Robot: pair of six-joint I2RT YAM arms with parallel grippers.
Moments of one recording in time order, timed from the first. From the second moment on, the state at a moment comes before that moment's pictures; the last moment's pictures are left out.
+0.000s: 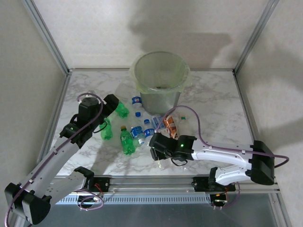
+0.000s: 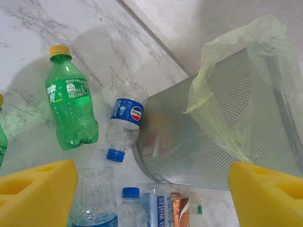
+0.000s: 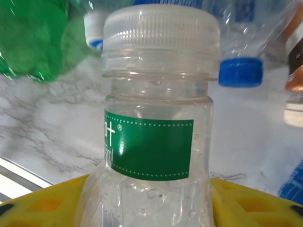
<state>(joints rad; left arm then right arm) -0.38 0.94 0.85 -0.37 -0.14 -1.00 1.25 1.28 0.92 -0.75 0.23 0.80</state>
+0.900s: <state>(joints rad) -0.35 0.95 0.82 -0.37 -0.14 -1.00 0.62 1.41 1.66 -0.61 0.13 0.67</state>
